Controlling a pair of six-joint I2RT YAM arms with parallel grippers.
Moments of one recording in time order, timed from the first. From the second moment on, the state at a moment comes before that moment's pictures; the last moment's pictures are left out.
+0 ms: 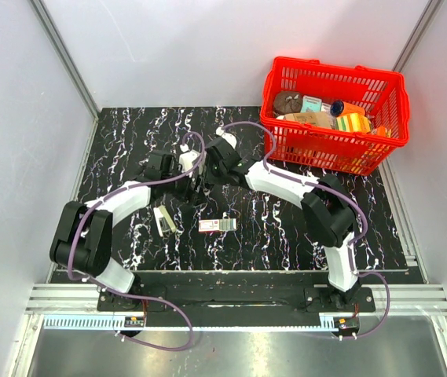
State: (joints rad) left arm -0.31 1.53 0.86 -0.15 0.54 0.12; right arm 0.81 2.02 1.60 -0.31 0.14 0.78
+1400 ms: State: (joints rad) left arm -0.17 1.56 0.87 -0.13 0.80 0.19; right arm 0.81 1.93 1.39 -0.06 -0.08 0.93
